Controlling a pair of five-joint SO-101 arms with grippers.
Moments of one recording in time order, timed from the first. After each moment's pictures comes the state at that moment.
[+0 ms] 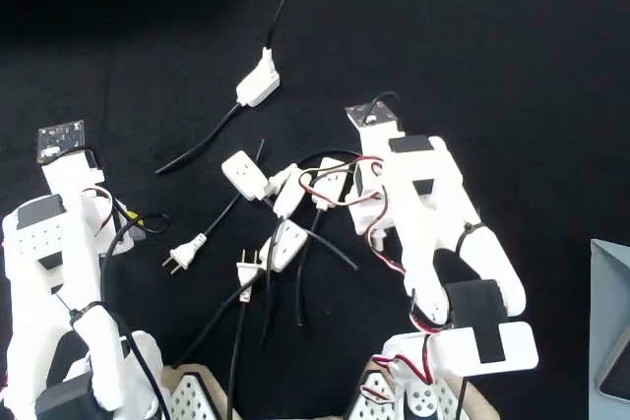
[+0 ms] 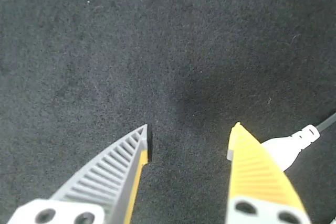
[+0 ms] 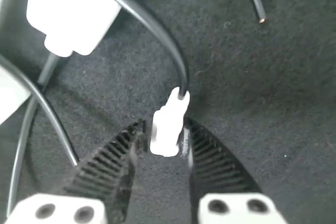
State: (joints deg) left arm -28.0 -31.1 53.1 60.9 -9.5; right arm -7.1 -2.0 35.4 67.1 8.2
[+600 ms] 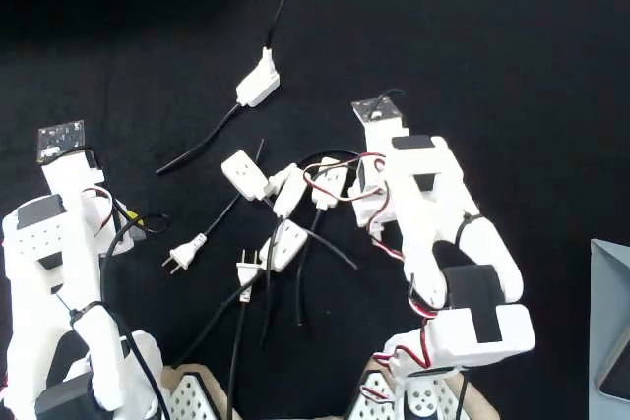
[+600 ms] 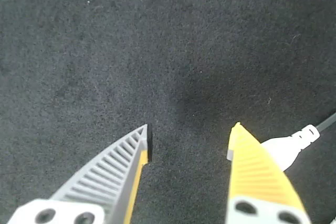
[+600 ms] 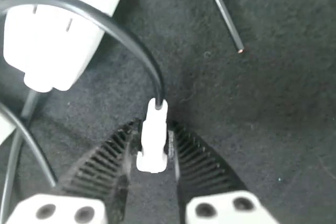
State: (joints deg) left arm -28.0 -31.1 53.1 60.9 -9.5; right arm -5.2 2.7 34.8 61.1 8.0
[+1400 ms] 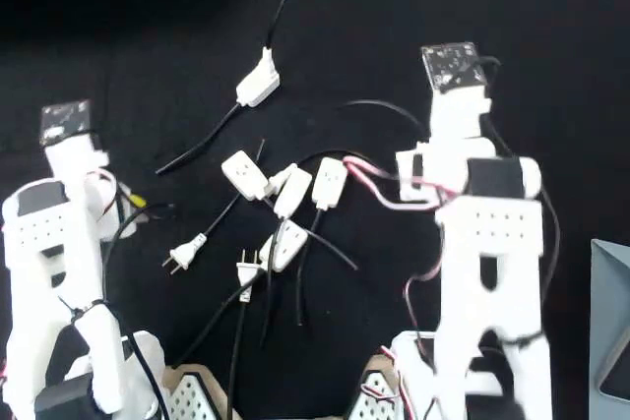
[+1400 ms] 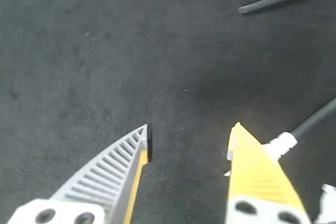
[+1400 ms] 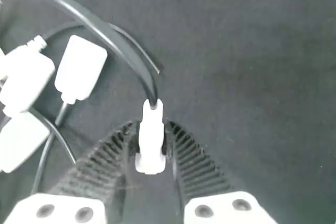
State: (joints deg) left arm -24.3 -31.1 46.5 64.0 -9.4; right arm 2.8 -36.3 31.7 74.2 7.4
